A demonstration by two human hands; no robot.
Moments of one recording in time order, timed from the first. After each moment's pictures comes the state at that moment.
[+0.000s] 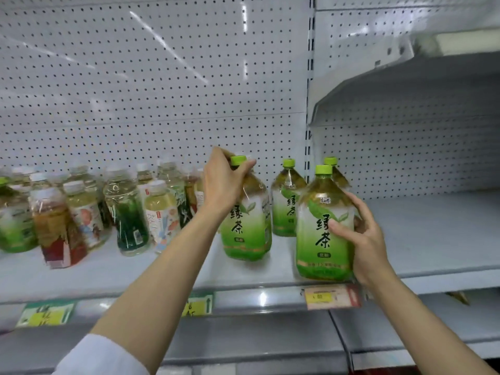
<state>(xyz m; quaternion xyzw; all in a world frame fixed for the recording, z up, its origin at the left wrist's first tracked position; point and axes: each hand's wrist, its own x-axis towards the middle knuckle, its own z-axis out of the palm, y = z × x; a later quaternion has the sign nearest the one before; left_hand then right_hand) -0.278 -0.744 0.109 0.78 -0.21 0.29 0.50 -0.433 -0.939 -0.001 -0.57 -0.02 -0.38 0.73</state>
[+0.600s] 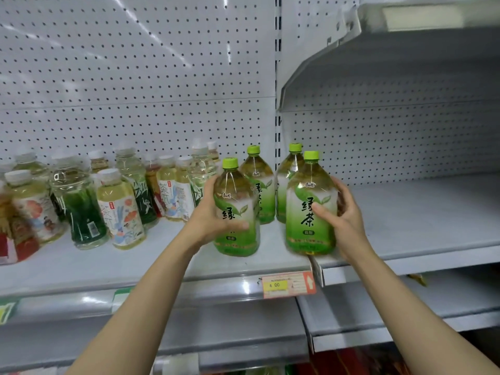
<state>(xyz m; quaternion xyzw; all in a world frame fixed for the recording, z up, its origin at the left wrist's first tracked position) -0.312 -0.766 0.030 0.80 -0.31 -0.02 0.51 -0.424 -1.022 -0.020 -0.64 0.01 -0.40 0.66</state>
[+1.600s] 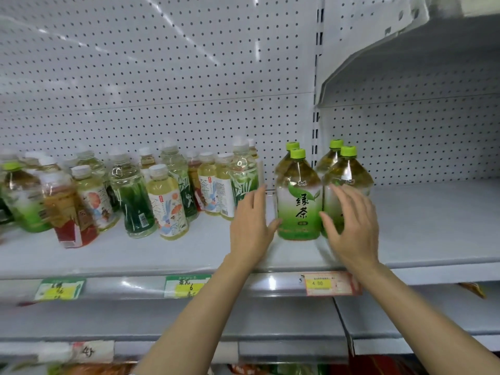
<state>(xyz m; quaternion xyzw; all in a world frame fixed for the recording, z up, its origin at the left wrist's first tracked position) -0.312 -0.777 -0.014 0.85 -0.31 0.31 0.30 -0.398 -0.965 -0.038 -0.80 0.02 -0.58 0.10</state>
